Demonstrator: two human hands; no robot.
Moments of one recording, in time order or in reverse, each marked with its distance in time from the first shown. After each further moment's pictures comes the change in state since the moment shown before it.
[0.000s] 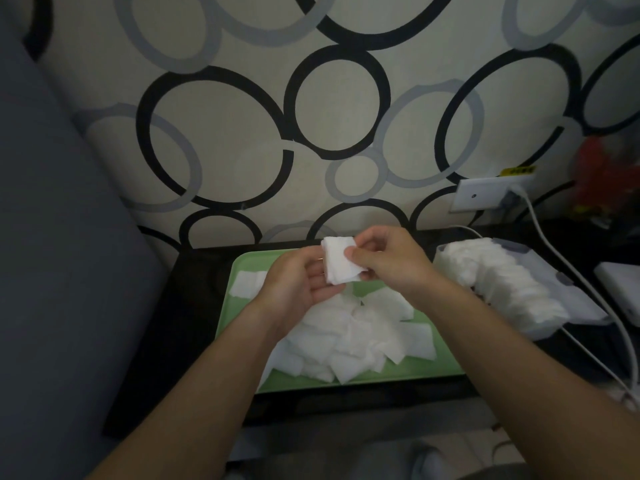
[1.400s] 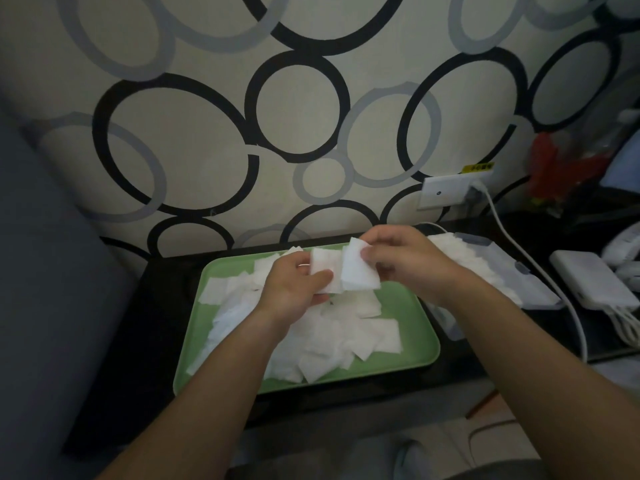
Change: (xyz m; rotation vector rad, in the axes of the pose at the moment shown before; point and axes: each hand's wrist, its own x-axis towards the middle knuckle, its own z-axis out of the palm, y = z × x) left_hand 0.019 -0.030 0.026 0.439 0.080 0.126; right_hand -0.020 0.001 -0.070 0.034 -0.155 -0.009
